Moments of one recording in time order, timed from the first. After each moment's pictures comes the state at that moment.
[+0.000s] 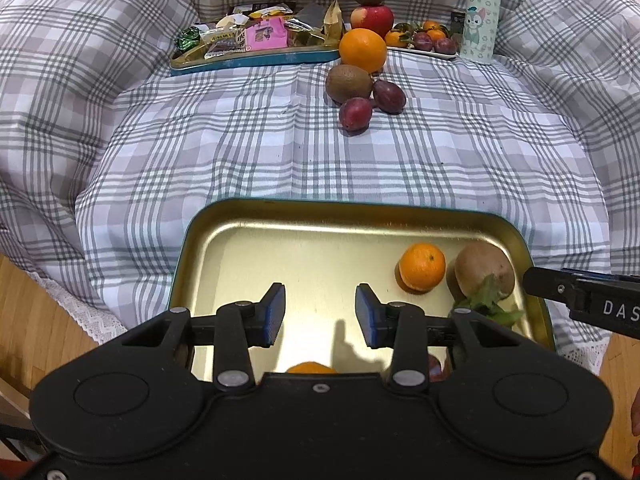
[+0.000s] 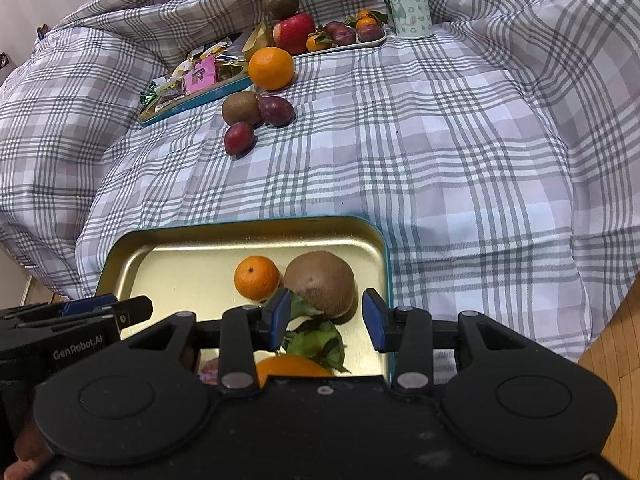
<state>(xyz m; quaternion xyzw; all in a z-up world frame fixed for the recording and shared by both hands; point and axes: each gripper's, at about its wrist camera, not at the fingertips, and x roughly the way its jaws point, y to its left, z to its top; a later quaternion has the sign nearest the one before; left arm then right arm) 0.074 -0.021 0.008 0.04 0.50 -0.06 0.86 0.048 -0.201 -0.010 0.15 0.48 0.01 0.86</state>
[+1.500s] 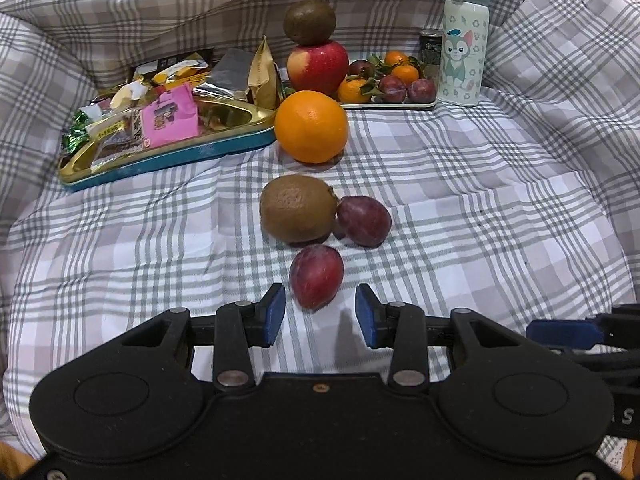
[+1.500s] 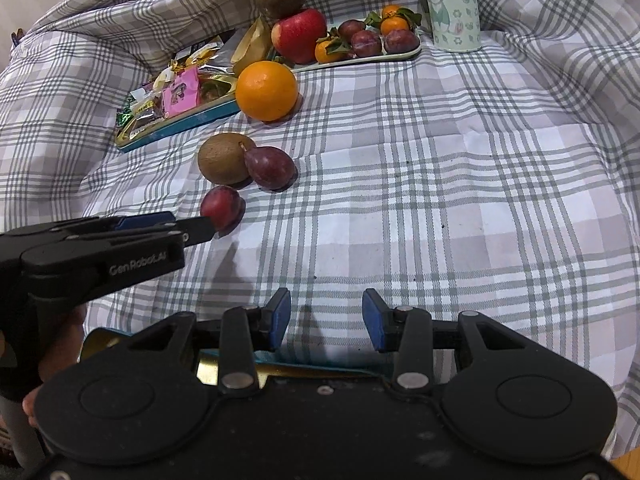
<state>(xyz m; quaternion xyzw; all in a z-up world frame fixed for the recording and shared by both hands) 0.240 -0.064 -0.018 0.08 0.47 -0.15 0.87 0.189 -0.211 -0.034 0.15 0.51 0.03 0.85</state>
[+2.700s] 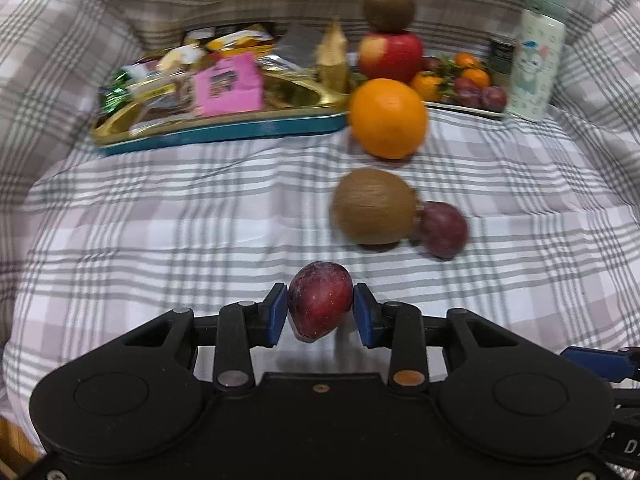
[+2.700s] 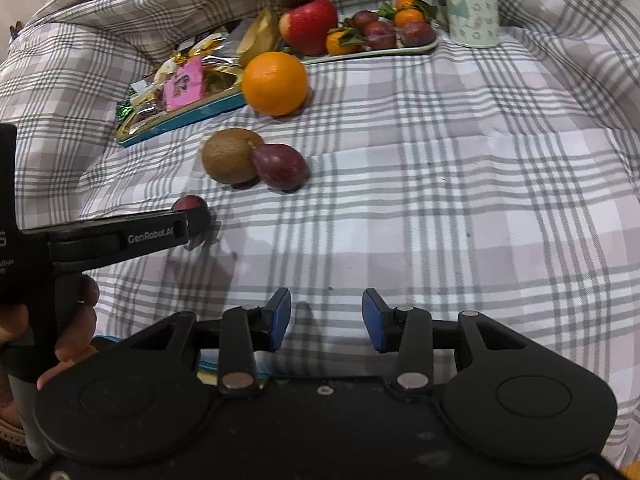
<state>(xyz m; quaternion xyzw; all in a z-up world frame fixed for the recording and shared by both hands) 0.264 -0.029 -0.036 0.04 0.49 -0.09 0.87 0.210 -0.199 -0.040 0.14 0.52 0.04 0.84</state>
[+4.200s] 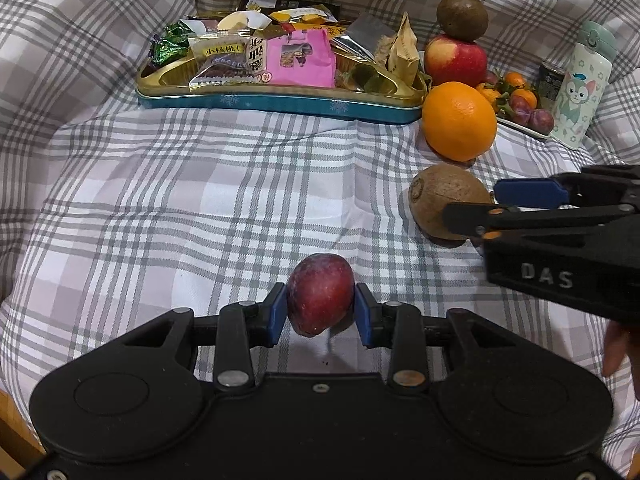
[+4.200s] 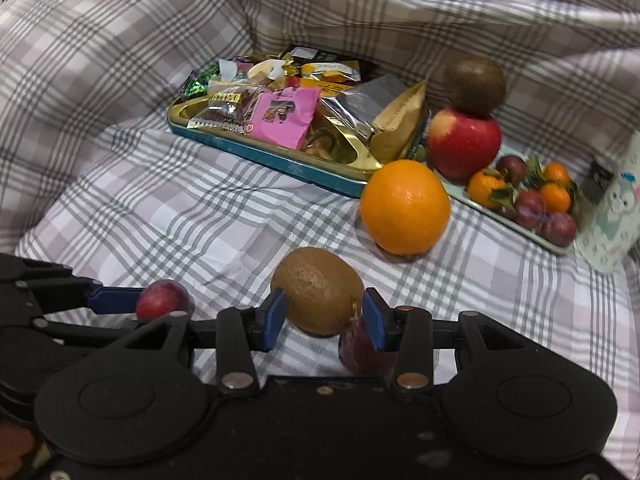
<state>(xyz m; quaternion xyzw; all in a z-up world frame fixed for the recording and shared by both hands) 0.270 0.018 -0.047 -0.02 0.50 -0.06 0.86 0.321 -0.107 -0.040 -0.09 0.44 0.15 0.88</state>
